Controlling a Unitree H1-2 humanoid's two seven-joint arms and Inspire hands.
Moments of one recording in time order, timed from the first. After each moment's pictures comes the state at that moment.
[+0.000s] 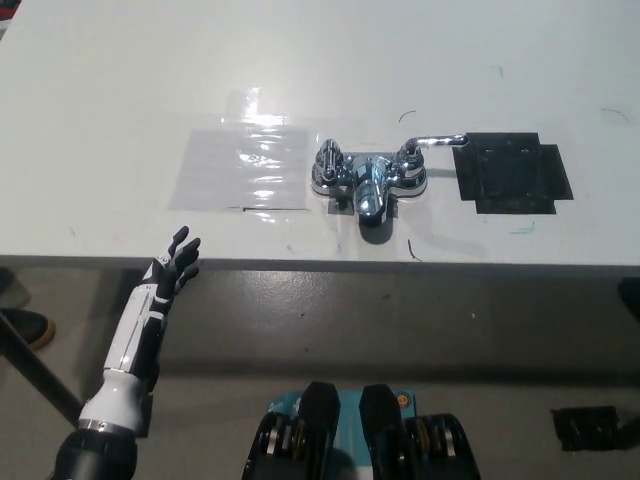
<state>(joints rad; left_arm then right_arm) -0.12 0.13 0.01 -0.06 0.02 -0.10 -0.07 -0.54 -0.56 -0.40 -0.42 0.28 0.40 0.48</state>
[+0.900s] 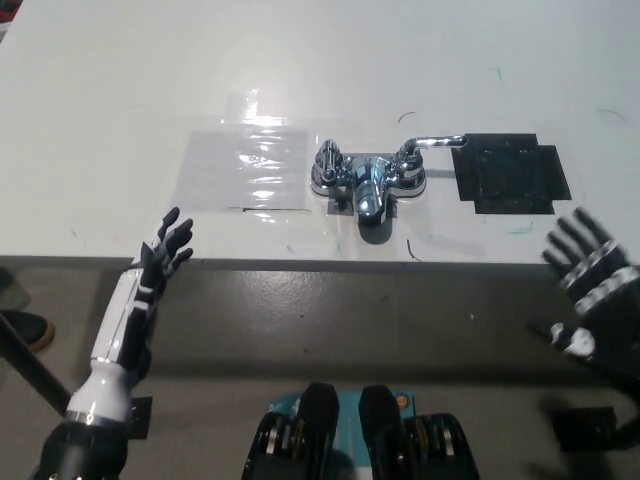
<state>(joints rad) -0.12 0.14 0.03 -0.11 -0.02 -0.10 -0.09 -0.12 -0.12 -0.23 -0.14 0.41 0.16 0.43</state>
